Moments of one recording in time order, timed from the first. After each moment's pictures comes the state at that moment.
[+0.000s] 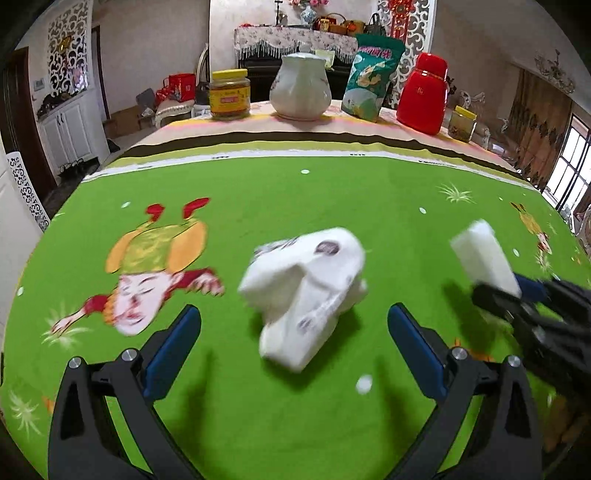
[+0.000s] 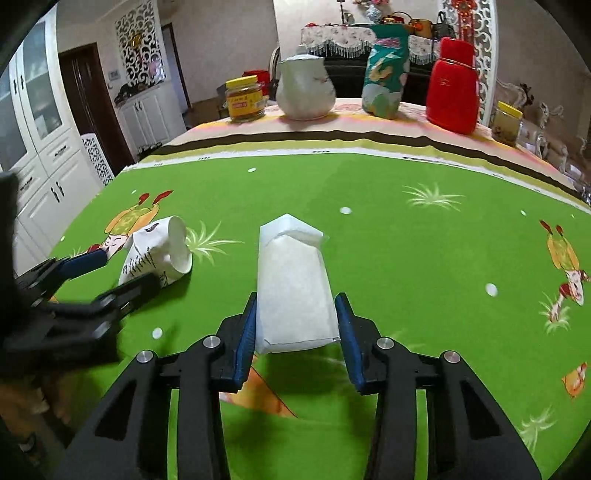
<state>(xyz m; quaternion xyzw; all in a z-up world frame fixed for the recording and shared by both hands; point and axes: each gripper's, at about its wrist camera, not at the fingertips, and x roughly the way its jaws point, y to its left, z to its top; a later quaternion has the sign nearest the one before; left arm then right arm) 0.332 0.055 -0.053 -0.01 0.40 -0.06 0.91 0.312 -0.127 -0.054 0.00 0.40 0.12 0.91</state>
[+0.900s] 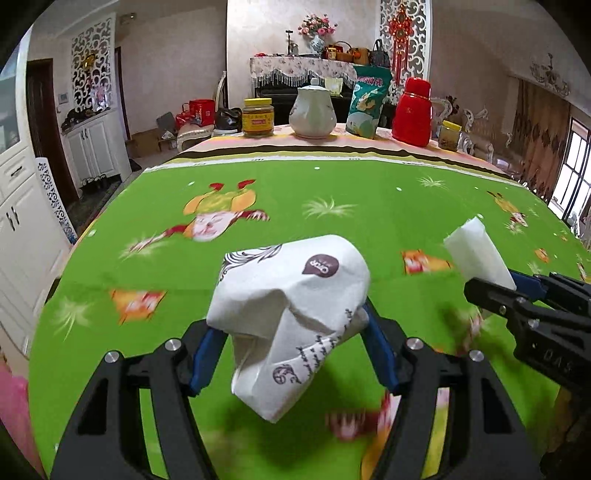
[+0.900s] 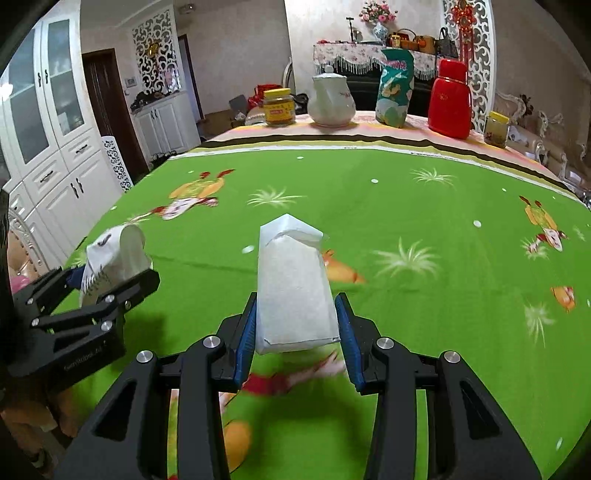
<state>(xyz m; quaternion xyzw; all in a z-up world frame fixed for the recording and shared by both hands) 0.158 0.079 -0.034 0.00 0.34 -0.03 0.94 0.183 -0.096 -0.042 0.00 0.37 0.14 0.92</state>
